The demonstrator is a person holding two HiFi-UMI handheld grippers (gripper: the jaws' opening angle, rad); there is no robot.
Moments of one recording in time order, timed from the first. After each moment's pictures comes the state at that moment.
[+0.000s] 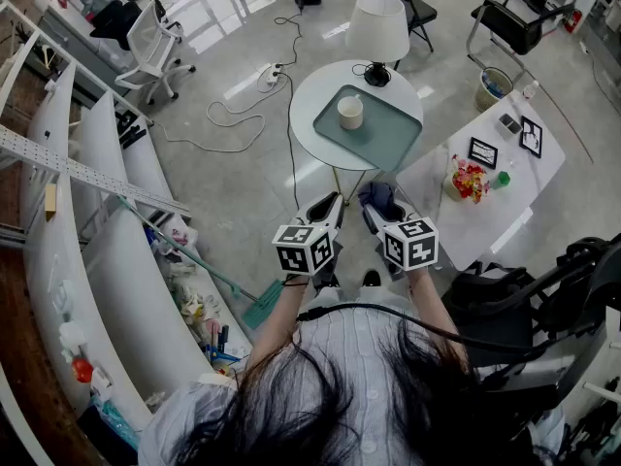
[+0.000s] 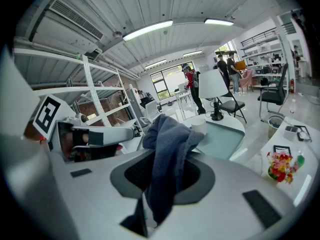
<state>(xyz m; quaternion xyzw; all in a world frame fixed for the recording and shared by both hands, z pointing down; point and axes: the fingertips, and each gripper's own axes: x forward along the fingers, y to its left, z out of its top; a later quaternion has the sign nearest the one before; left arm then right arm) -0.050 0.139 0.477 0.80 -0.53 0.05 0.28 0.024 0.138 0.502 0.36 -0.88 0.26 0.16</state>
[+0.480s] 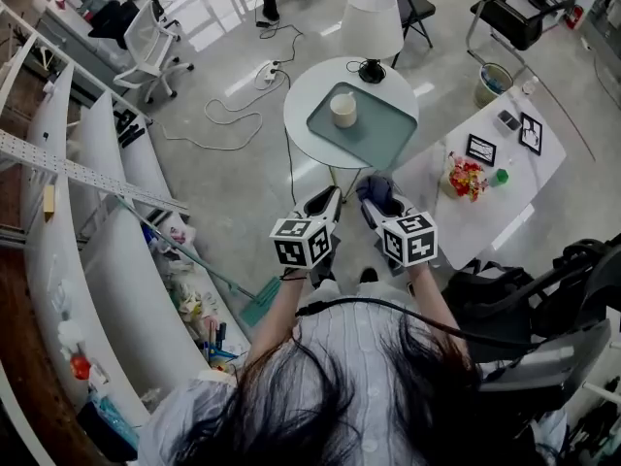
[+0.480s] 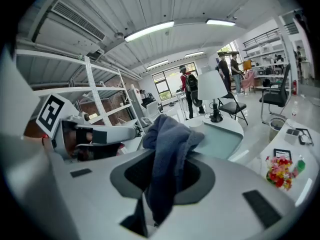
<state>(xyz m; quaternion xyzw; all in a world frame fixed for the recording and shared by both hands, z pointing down) -0.032 0.122 0.480 0.80 -0.53 0.06 0.27 0.043 0.124 0.503 0.35 -0.89 0.25 0.16</state>
